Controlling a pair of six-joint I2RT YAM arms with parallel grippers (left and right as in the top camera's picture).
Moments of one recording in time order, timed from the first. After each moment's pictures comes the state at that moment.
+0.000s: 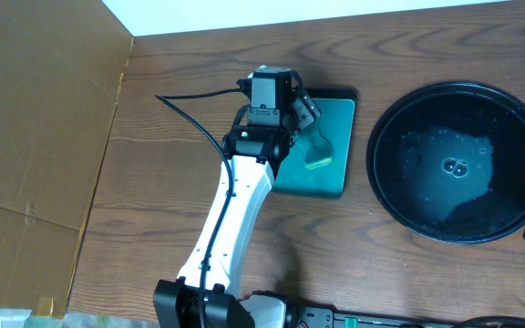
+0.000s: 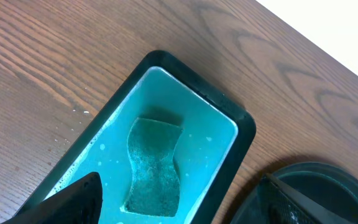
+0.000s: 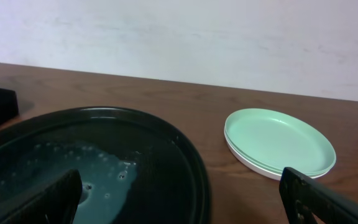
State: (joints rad) left arm -0.13 1.43 1.19 -0.62 -0.14 -0.65; right arm 0.07 0.02 0.01 -0.07 -0.03 -0.04
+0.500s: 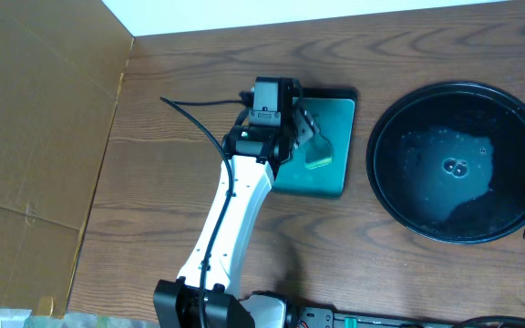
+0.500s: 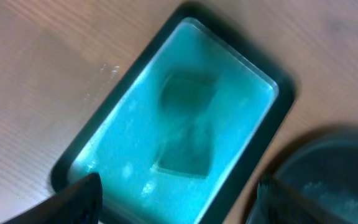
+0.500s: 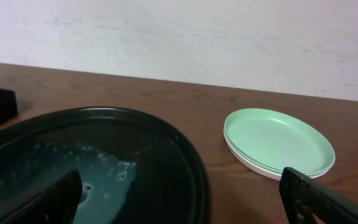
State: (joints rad) left arm -0.13 1.43 1.19 -0.80 -0.14 -0.64; right arm 0.07 0.02 0.01 -0.07 -0.03 -0.04
